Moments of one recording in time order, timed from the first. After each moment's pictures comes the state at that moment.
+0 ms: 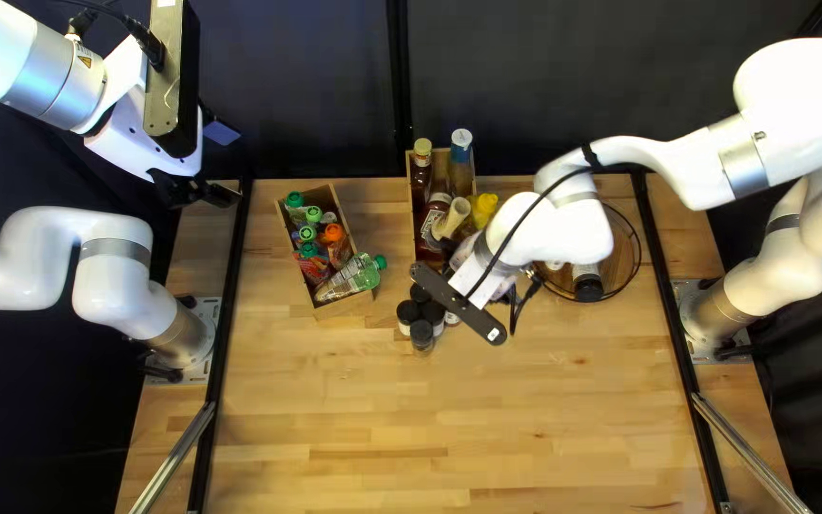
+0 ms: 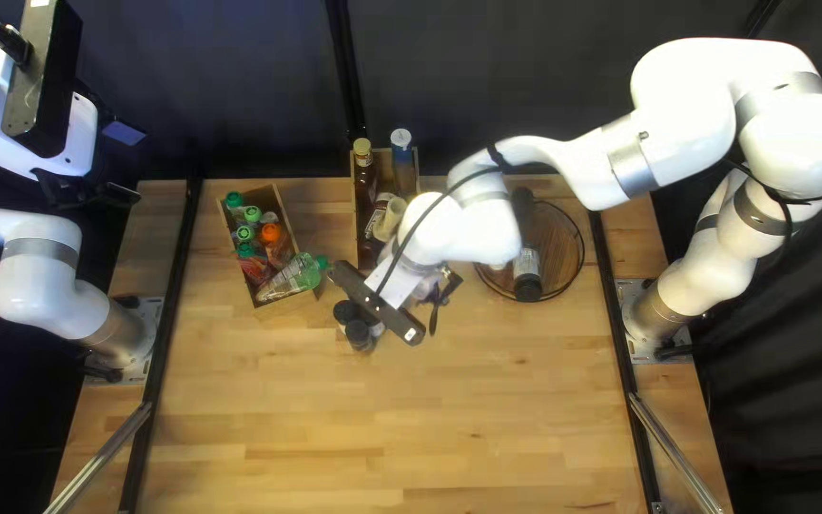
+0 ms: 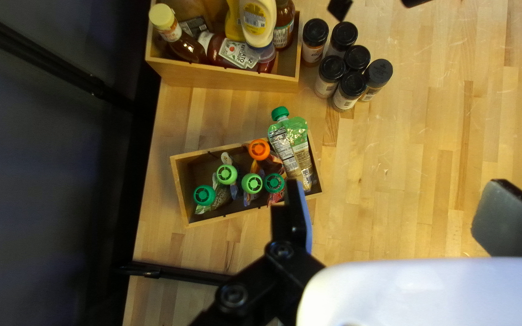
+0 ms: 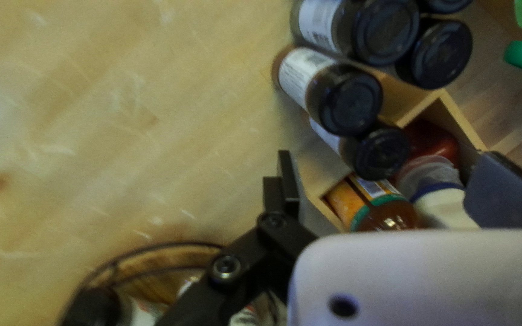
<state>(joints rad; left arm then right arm) 0.10 -1.06 0.03 0.92 0.07 1.41 0.05 2.60 -0.14 -2.64 1.02 -0.36 0.76 -0.82</state>
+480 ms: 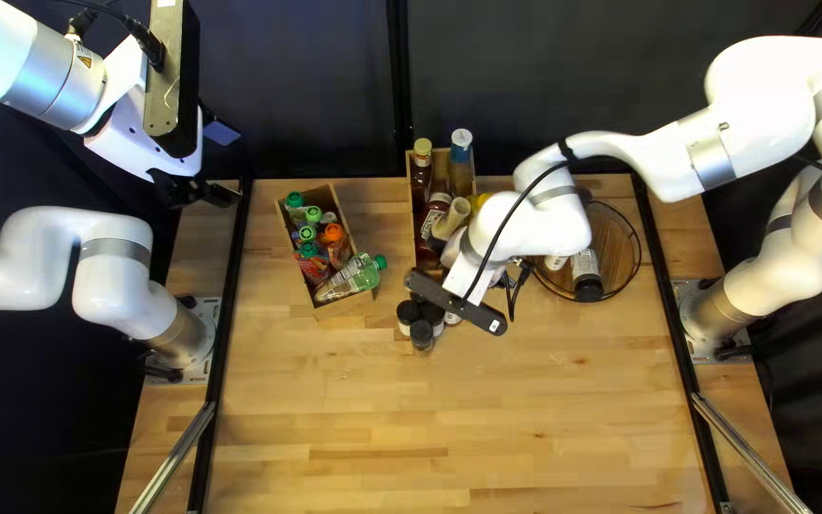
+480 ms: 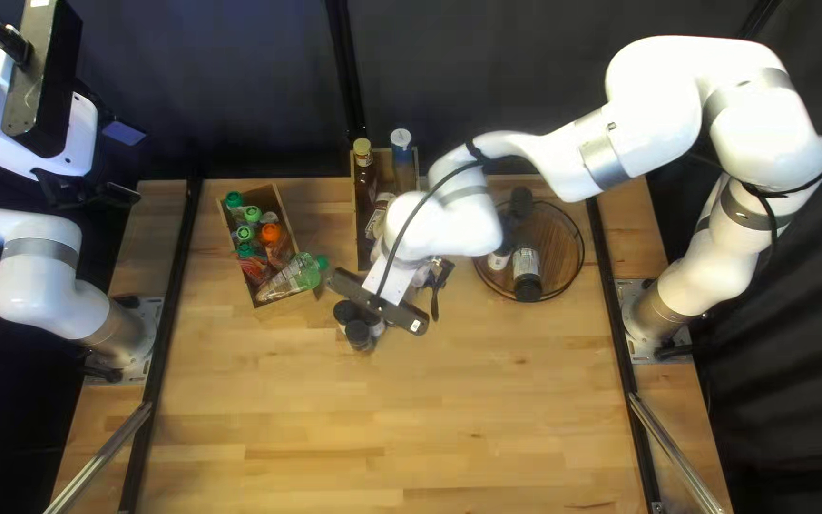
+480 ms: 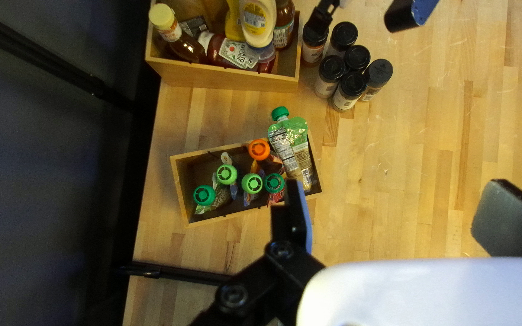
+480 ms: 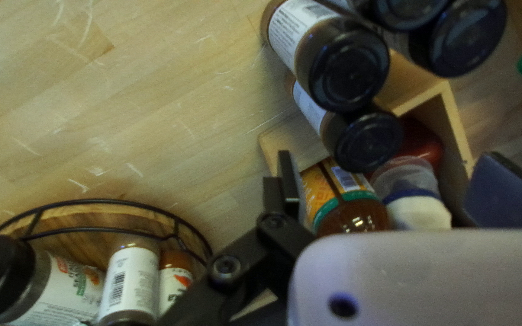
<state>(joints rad) 0.10 -1.06 0.03 0.92 0.07 1.41 0.05 2.67 -0.27 -2.64 1.12 -0.51 0.85 -0.85</state>
